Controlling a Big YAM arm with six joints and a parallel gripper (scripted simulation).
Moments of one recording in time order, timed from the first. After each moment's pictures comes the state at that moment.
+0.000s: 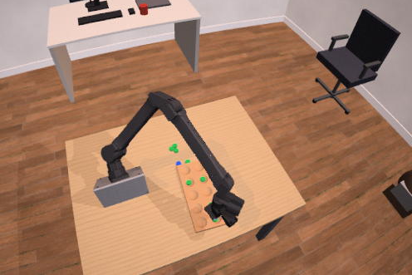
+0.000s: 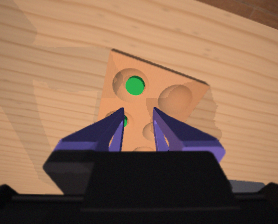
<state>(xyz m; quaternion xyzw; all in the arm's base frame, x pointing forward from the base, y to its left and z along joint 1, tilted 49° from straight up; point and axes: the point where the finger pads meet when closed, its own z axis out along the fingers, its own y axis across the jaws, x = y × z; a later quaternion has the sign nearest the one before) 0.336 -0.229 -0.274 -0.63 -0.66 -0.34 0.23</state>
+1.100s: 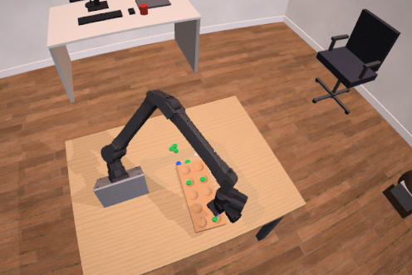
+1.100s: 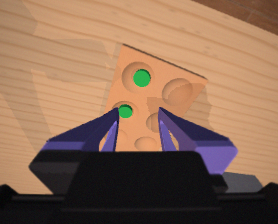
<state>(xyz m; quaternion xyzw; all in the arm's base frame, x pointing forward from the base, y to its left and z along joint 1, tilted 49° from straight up) 0.344 -0.247 -0.254 -0.62 -0.67 -0.35 0.23</state>
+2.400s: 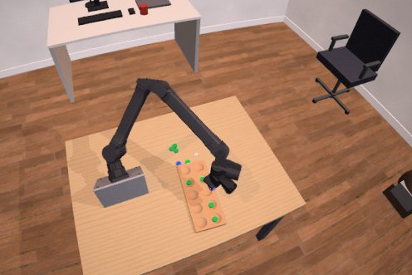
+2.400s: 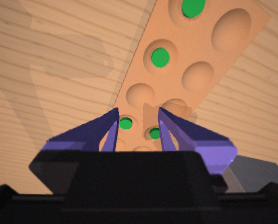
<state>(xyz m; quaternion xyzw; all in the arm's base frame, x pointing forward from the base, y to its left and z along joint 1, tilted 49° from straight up) 0.389 -0.183 -0.161 -0.59 -0.69 -0.35 0.22</state>
